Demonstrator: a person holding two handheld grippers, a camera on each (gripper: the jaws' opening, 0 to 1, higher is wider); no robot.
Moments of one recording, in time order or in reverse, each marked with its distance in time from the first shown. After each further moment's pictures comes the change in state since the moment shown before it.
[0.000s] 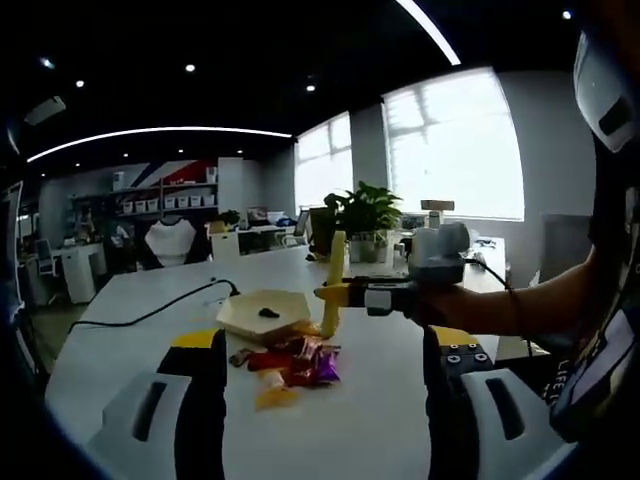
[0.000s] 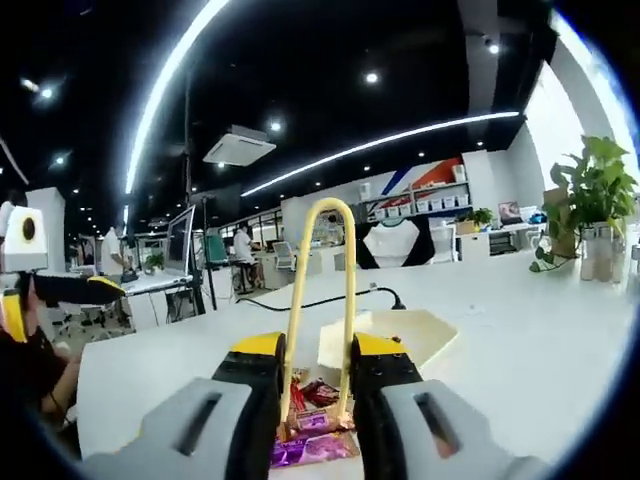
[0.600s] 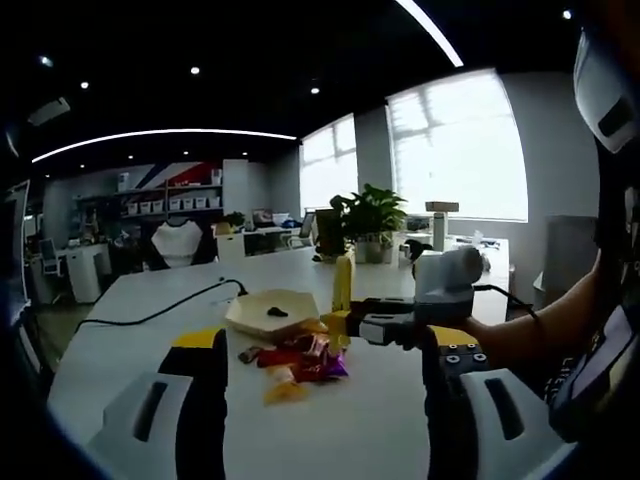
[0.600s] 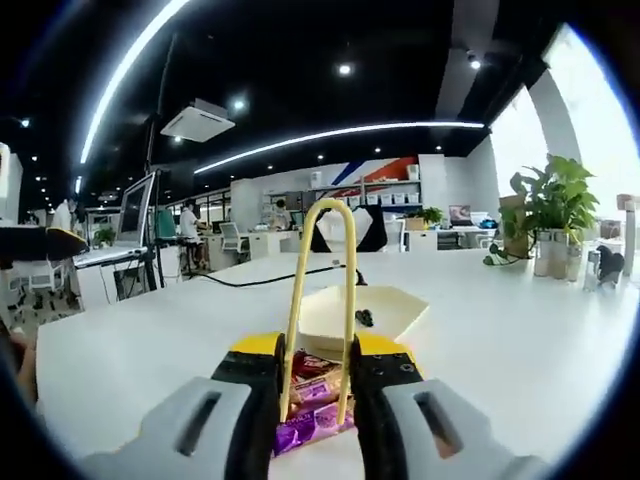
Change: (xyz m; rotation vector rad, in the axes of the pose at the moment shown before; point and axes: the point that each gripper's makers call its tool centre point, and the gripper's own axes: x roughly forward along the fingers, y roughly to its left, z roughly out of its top) left arm -0.012 0.011 -0.002 -0.001 -0.010 0.025; right arm 0.009 0.011 -0.029 -0.029 0.060 -0.201
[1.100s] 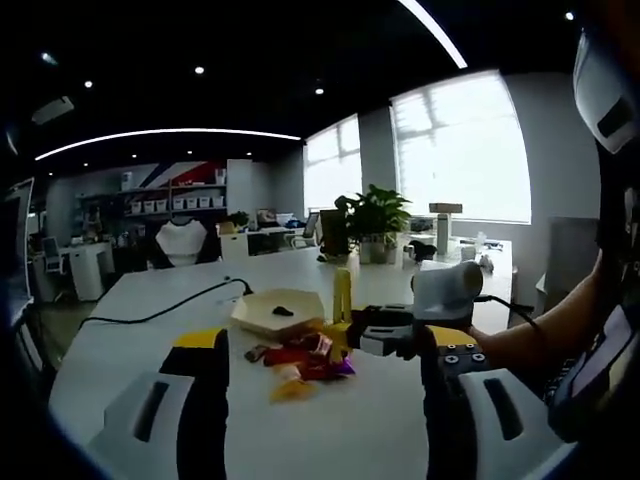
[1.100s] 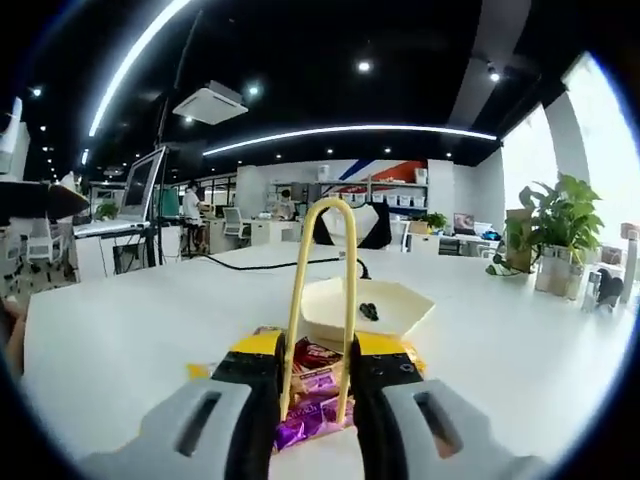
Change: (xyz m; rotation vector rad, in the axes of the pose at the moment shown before) left arm -0.002 0.006 0.000 -0.004 0.001 0.016; right arm 0.001 0.005 -0.011 -0.074 0.024 0.035
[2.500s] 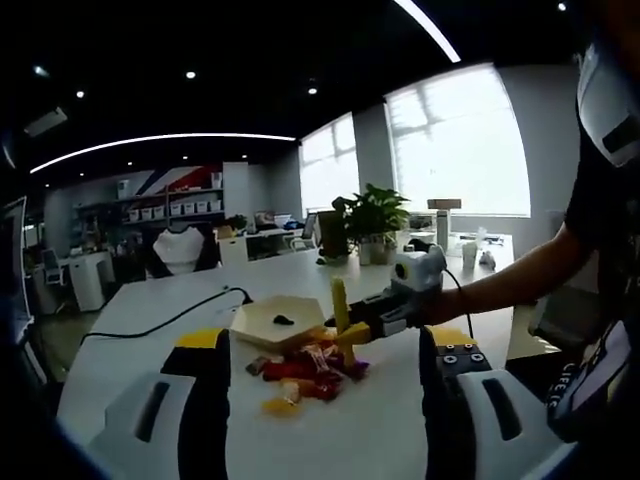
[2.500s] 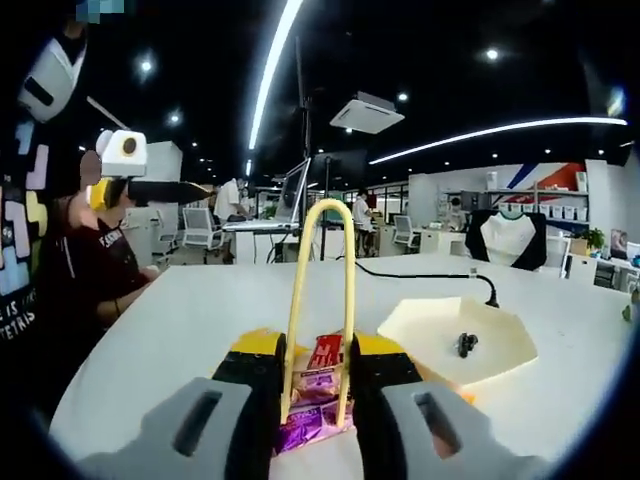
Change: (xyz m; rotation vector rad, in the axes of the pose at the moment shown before) left arm 0.012 -0.002 0.012 0.038 0.006 -0.005; right arm -0.005 0.009 0.002 -0.081 -0.049 0.803
